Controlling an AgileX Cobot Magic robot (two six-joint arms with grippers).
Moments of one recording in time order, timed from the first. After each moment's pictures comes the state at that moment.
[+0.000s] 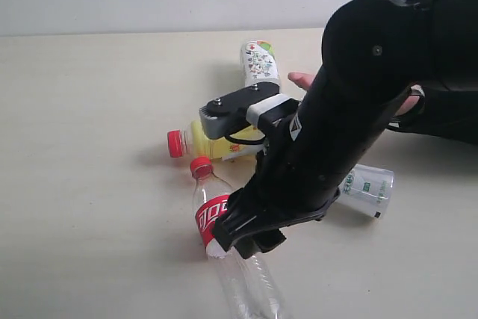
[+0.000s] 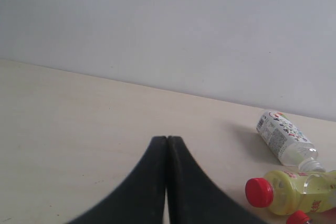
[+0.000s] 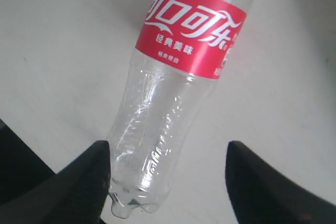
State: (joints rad) left arm 0.00 0.01 0.00 0.06 0.16 -0.29; right arm 0.81 1.60 -0.97 0.30 0.84 -0.06
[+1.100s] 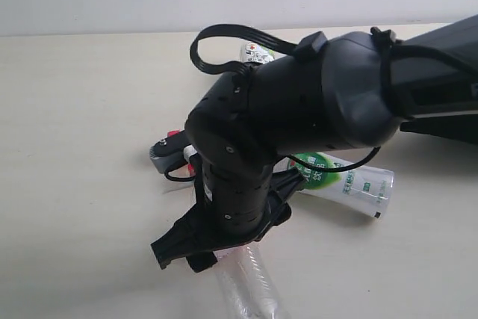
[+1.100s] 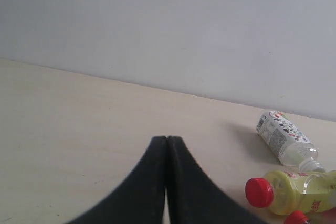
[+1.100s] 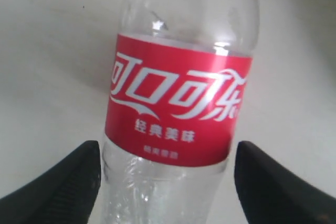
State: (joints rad) left arm 0.00 0.01 0.00 0.06 0.16 -0.29; right arm 1.01 1.89 -1.14 -0.07 0.81 0.54
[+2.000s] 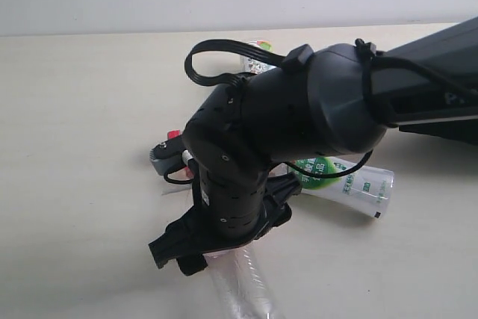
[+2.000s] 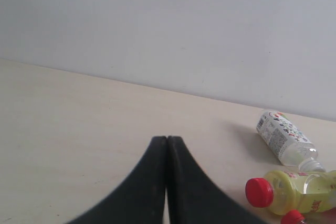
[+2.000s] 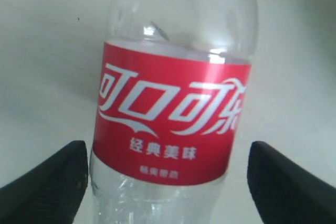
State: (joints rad) left arm 0.00 0.01 0.00 0.06 0.16 -0.29; right arm 1.01 1.92 -1.14 -0.08 0.78 0.58
